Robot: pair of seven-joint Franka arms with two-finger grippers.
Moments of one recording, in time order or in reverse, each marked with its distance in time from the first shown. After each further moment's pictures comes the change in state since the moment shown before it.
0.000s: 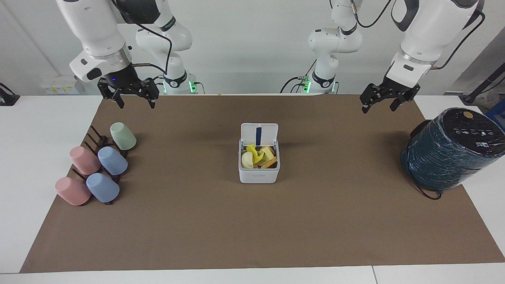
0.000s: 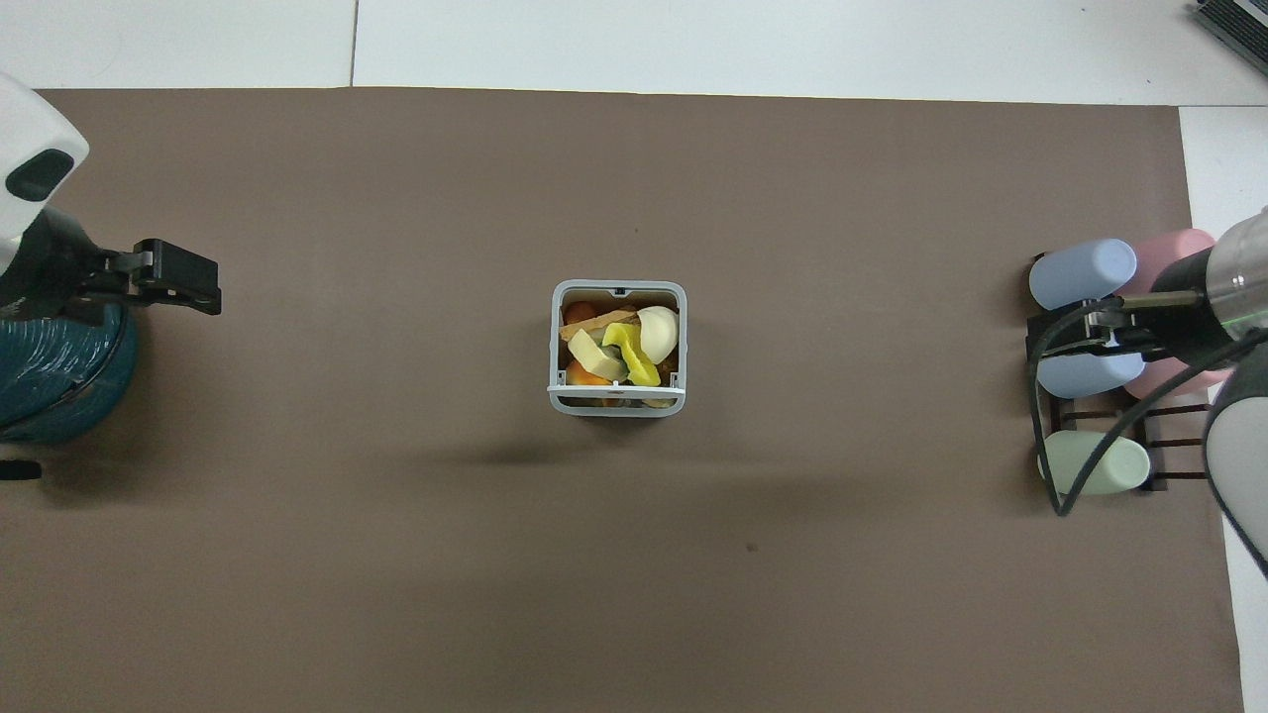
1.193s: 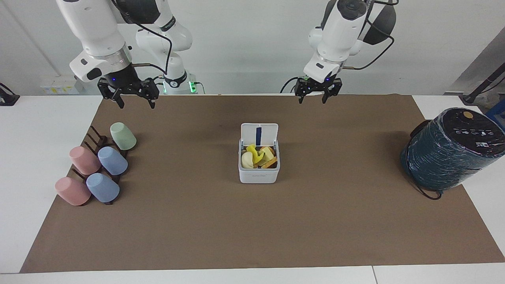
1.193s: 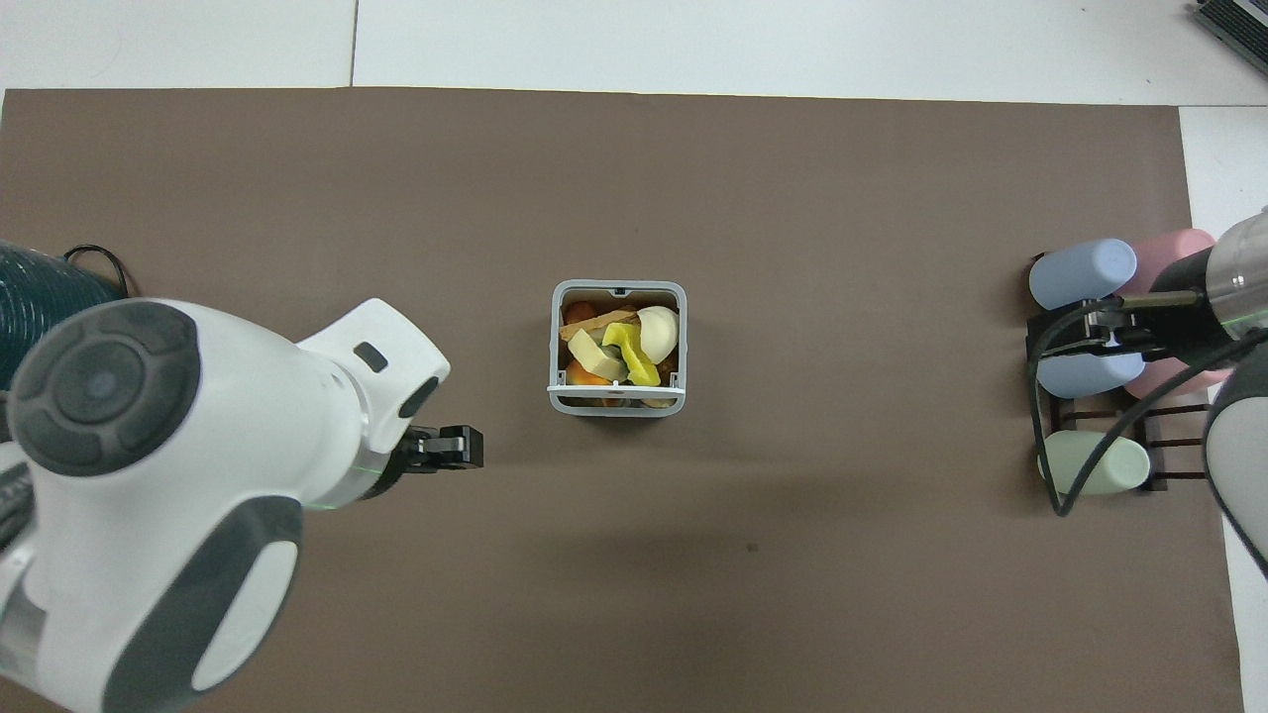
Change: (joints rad) left arm -0.363 -0.211 -0.022 -0.478 -0.100 0.256 -0.382; right arm 0.000 0.000 0.000 0.000 0.000 0.000 0.000
